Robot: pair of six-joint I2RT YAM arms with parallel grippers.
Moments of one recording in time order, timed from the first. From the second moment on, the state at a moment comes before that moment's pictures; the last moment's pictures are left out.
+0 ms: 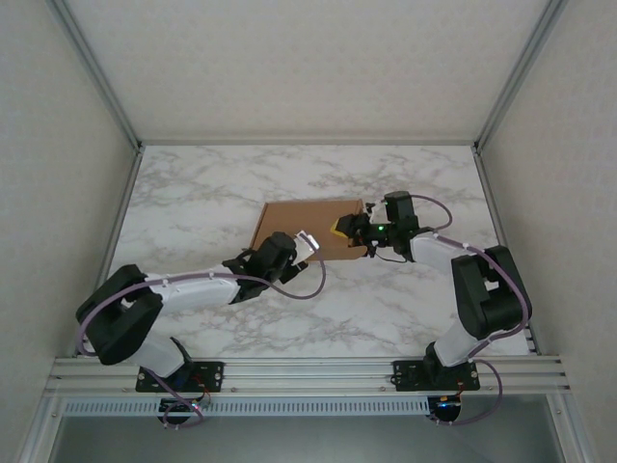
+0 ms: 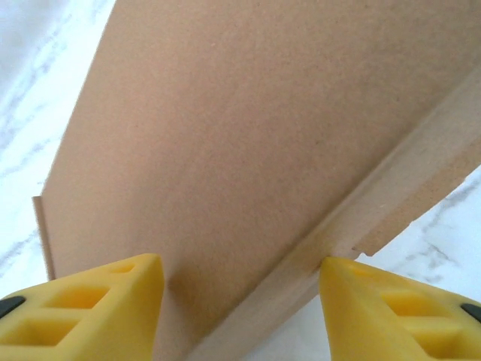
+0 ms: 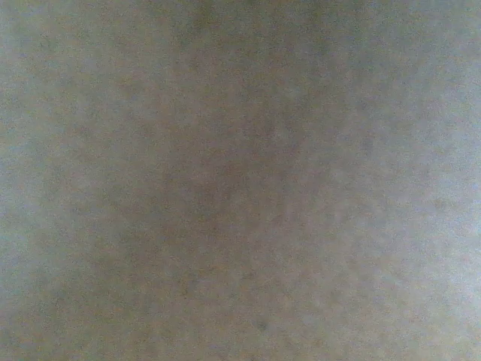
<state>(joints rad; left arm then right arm) -0.82 1.51 0.72 0.11 -0.32 0.34 0.34 1.60 0.80 0.07 -0.83 1.04</state>
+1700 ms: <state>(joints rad) -0.92 1.64 0.51 0.98 -0.80 0.95 0.36 1.33 0.75 0.09 -0.87 1.27</state>
